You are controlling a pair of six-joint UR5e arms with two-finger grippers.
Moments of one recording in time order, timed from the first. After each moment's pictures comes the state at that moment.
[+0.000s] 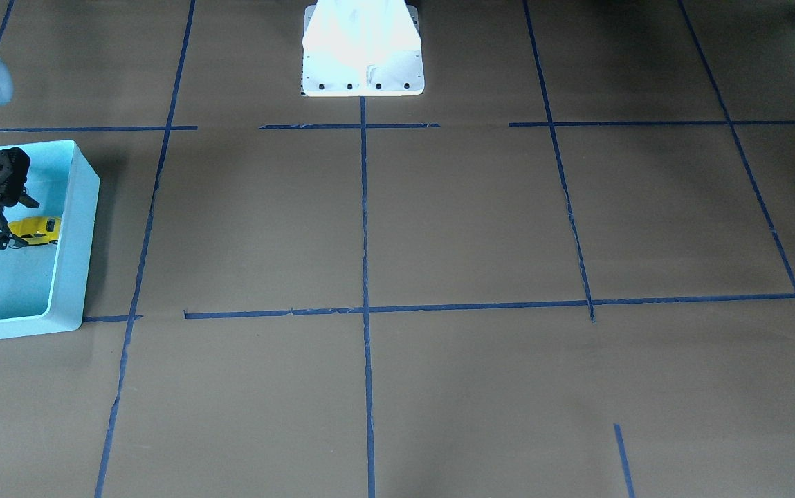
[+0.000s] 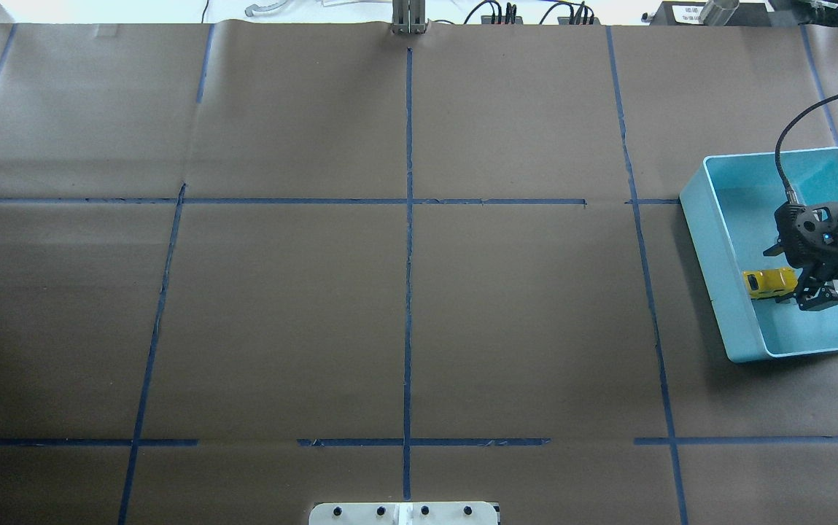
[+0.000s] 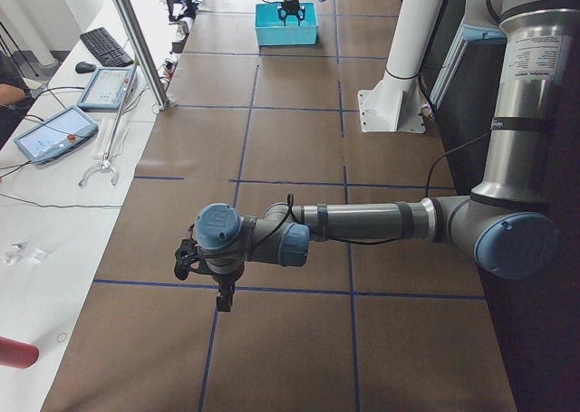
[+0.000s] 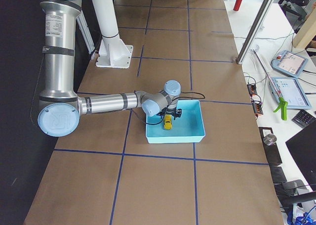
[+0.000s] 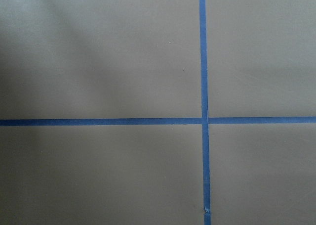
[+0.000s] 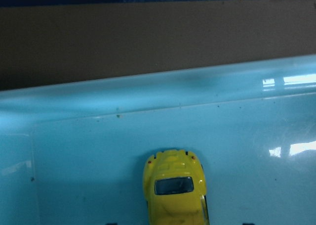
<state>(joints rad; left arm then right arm) -1.60 -1.63 -1.46 -1.73 -2.37 -0.04 1.00 -1.65 1.68 -1.09 2.27 -0.79</state>
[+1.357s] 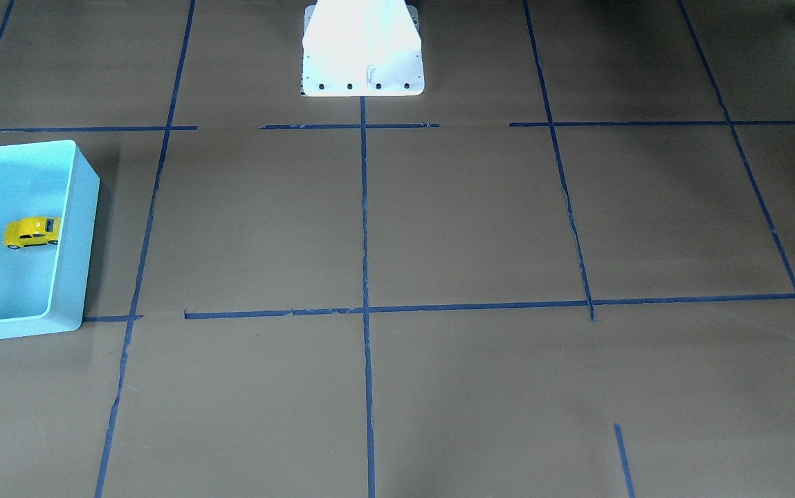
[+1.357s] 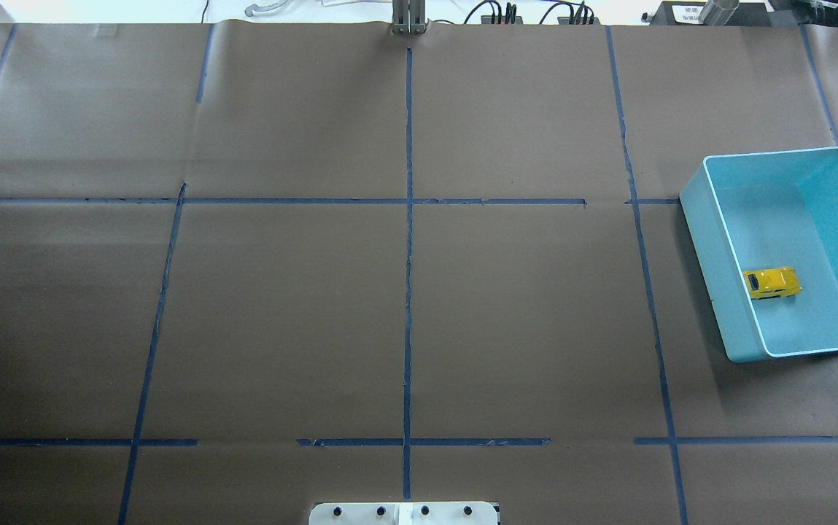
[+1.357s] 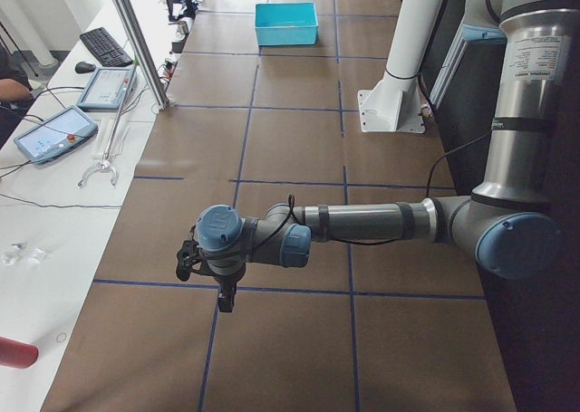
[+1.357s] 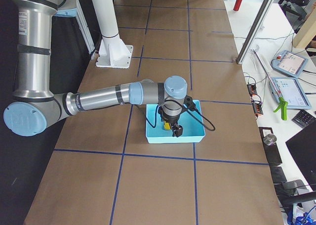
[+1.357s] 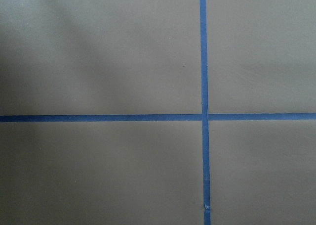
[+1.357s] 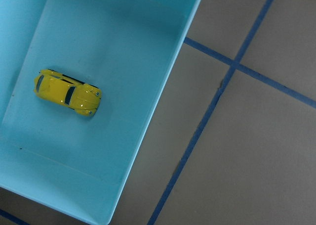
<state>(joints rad) -1.60 -1.62 -1.46 -1.73 -2.37 -0.04 1.57 -1.70 1.86 -1.77 2.35 -0.44</state>
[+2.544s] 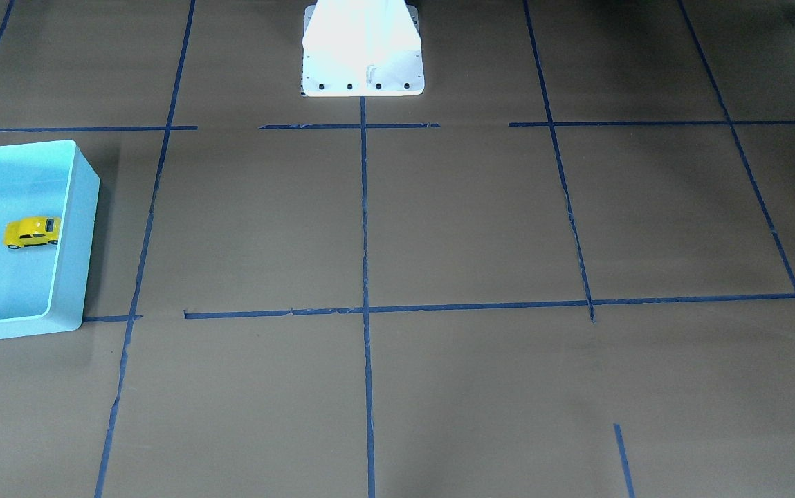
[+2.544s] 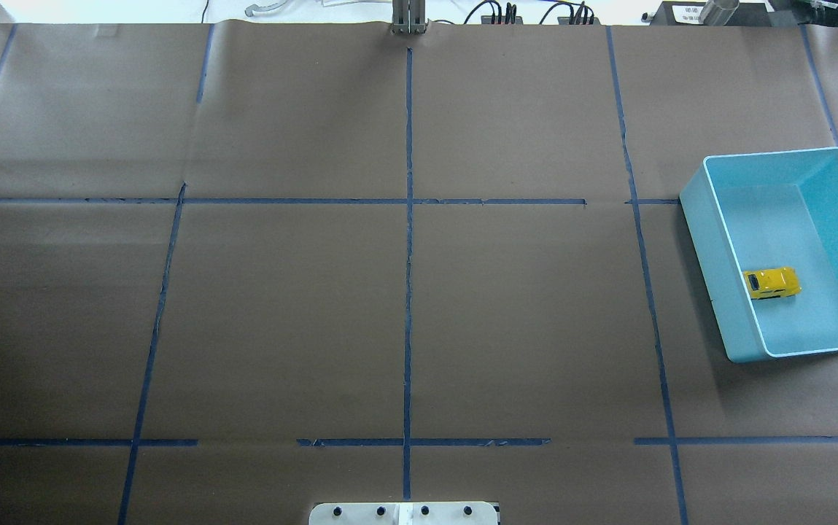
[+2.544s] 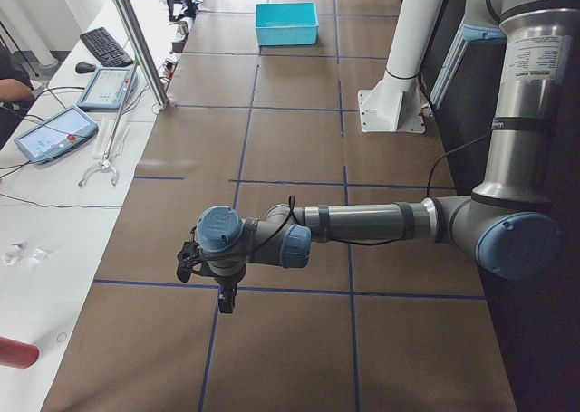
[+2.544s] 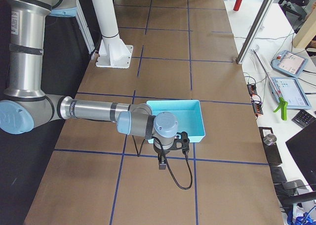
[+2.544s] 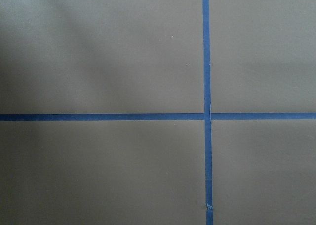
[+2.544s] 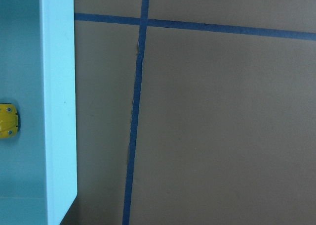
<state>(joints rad) -1.60 -1.62 -1.46 -1.73 -2.37 -0.04 1.63 -1.72 1.69 -1.63 2.35 -0.19</state>
